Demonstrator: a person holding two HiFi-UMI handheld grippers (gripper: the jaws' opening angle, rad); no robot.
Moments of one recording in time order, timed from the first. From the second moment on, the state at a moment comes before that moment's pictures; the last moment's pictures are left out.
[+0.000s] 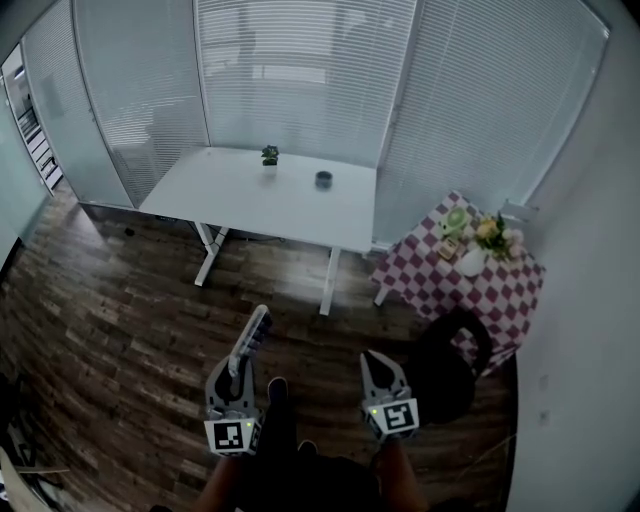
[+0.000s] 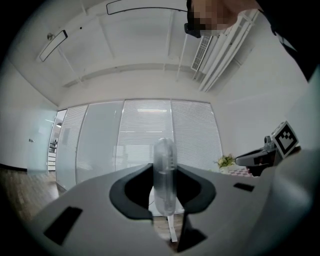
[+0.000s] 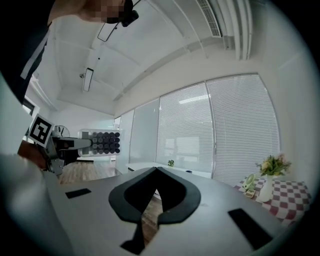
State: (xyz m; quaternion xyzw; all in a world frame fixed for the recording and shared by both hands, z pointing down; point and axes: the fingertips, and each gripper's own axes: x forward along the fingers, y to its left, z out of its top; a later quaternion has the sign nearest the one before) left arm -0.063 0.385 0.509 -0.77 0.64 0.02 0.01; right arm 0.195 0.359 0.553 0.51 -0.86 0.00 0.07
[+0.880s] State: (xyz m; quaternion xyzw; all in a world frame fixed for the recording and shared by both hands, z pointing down) left arm -0.072 0.294 0.505 -0.77 0.64 0.02 0.01; right arm 0.181 0.258 0.556 0.49 -0.87 0.01 0.09
